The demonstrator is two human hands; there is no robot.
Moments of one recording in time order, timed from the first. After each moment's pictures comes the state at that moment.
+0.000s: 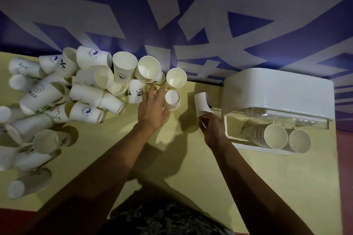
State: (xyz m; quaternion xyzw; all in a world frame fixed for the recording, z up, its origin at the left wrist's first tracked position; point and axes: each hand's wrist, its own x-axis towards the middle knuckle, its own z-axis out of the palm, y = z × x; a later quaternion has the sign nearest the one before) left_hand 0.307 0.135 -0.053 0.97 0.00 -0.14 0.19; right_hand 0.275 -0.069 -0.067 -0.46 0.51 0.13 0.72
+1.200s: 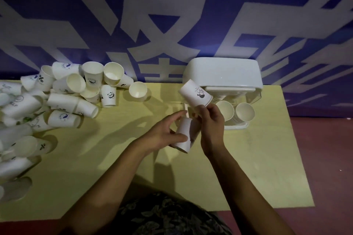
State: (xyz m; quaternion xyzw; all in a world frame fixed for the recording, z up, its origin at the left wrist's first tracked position) left_hand 0.191 0.016 0.060 0.71 -0.04 -0.39 0.58; right_hand 0.174 -0.139 0.070 -0.62 0.31 -0.06 0.72
